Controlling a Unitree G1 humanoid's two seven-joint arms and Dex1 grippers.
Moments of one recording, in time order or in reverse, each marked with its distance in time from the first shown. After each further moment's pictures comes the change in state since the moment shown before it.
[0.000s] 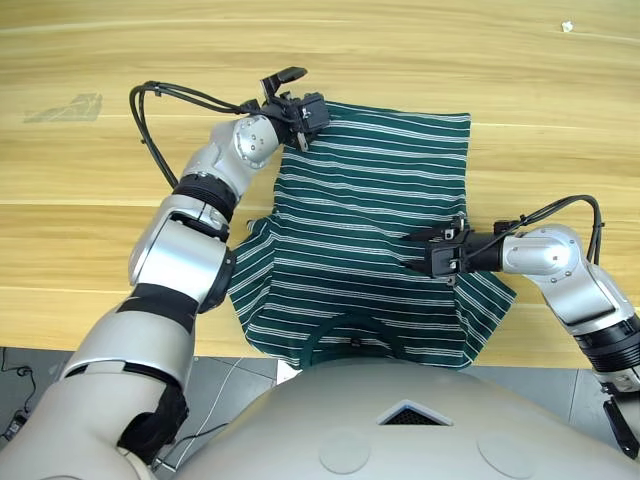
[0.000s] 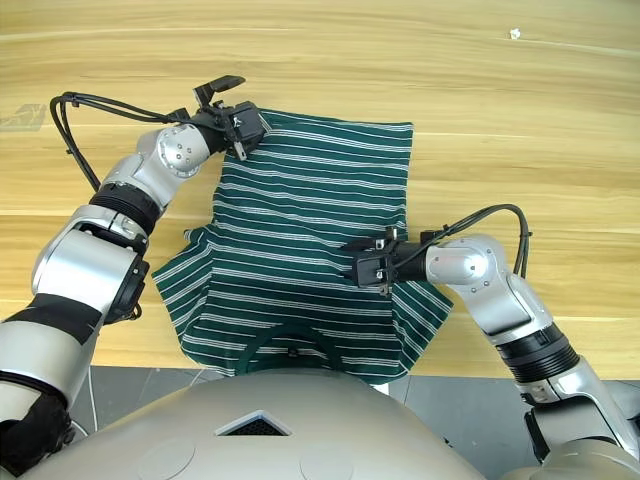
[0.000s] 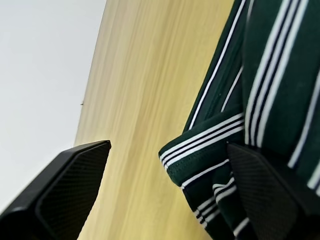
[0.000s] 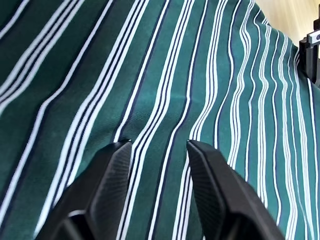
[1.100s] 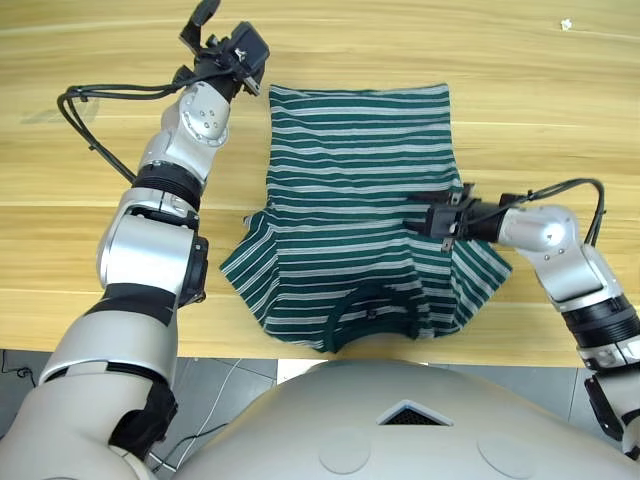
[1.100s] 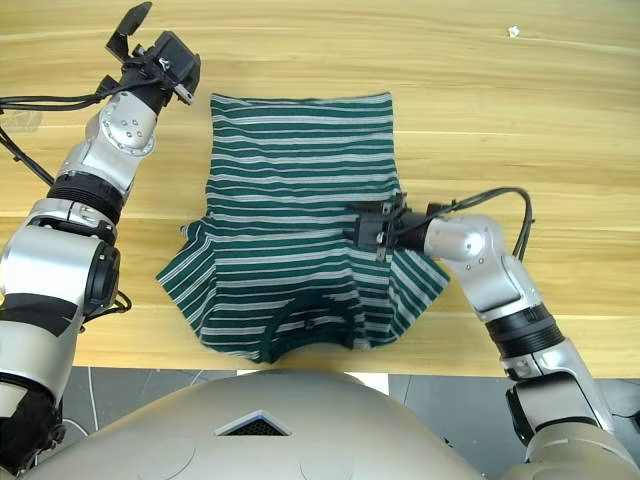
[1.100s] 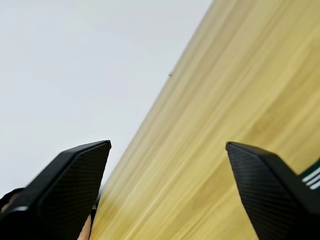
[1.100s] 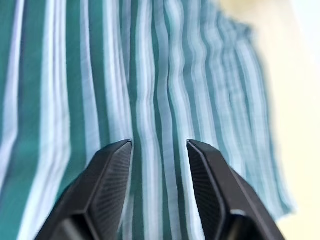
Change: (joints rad) left arm 0.037 0.118 0.207 -0.069 -0.120 -0.049 0.250; right arm -0.166 0.123 -0.058 0.181 -0.038 -0.009 -0.183
